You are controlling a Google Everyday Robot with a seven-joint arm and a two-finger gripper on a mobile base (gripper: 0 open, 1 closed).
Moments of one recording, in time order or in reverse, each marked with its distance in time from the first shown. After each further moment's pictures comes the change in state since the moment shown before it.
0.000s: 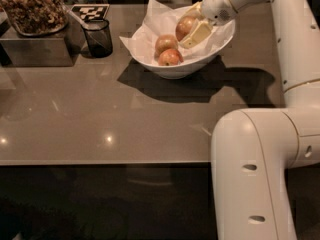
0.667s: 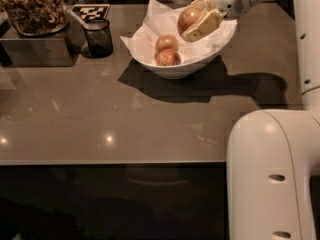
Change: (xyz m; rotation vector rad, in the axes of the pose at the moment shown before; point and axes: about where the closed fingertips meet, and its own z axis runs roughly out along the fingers) arm -0.040 0.040 -0.040 -0.093 -0.173 0.099
